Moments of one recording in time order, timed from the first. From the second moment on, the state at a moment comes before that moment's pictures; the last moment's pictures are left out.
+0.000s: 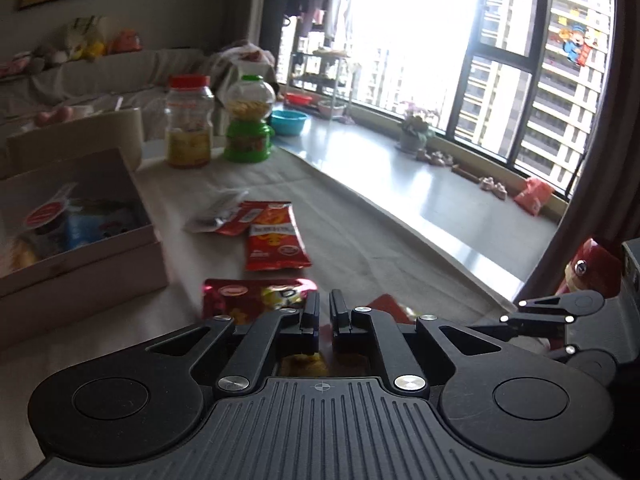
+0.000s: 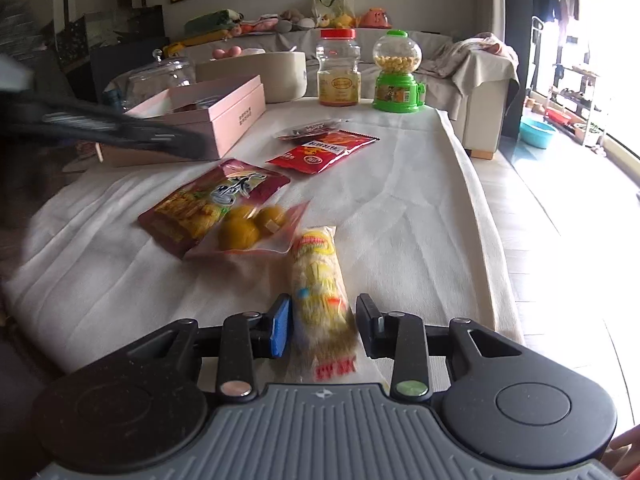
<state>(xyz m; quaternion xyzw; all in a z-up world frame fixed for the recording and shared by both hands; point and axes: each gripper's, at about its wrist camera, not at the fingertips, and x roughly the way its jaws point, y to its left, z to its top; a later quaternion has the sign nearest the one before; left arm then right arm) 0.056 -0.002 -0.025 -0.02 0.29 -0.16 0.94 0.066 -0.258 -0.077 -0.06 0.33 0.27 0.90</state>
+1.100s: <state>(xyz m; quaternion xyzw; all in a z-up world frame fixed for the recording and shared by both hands) 0.042 -0.085 -0.069 0.15 0.37 -0.30 0.86 0.091 -0.261 -0.089 -0.04 0.30 0.21 0.93</state>
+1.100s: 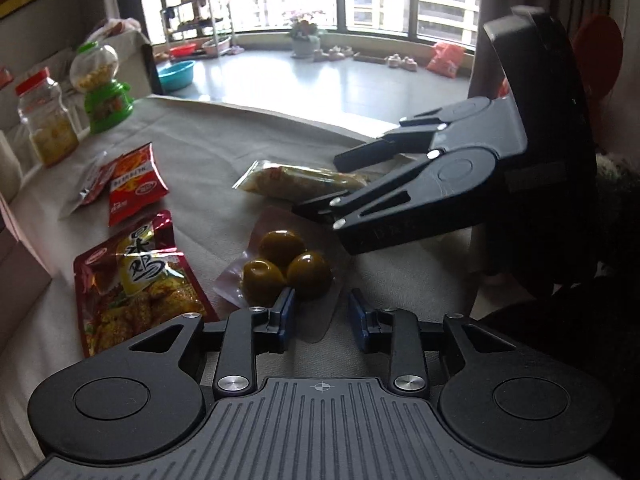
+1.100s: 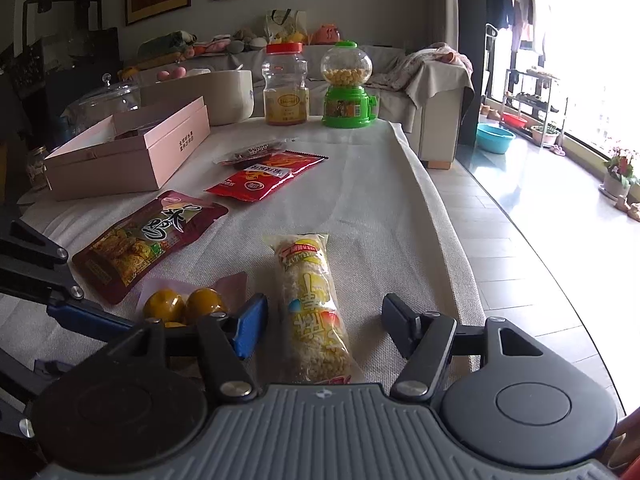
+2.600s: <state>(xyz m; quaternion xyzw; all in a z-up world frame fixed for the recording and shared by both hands) 0.053 -0.075 -0.068 0.10 0.35 -0.26 0.90 0.076 -0.288 -0.060 -0.03 0.28 0.16 0.95</state>
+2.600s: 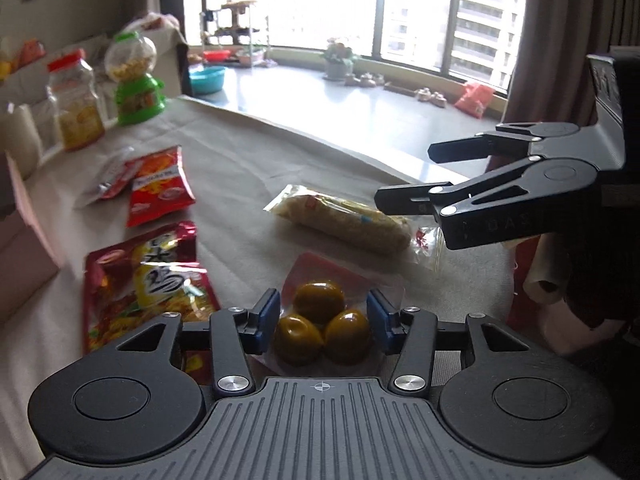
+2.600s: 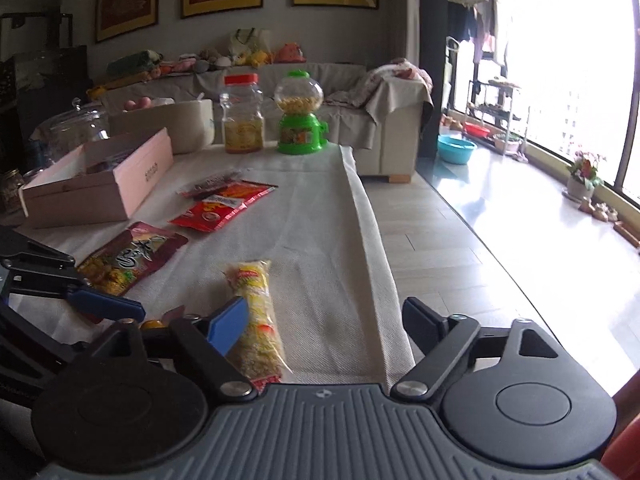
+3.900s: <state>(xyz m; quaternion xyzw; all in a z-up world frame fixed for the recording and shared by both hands) 0.034 -0.072 -0.067 0.04 0.45 -0.36 0.82 0.091 -0.273 -0.086 -0.02 0.33 0.21 0.92</state>
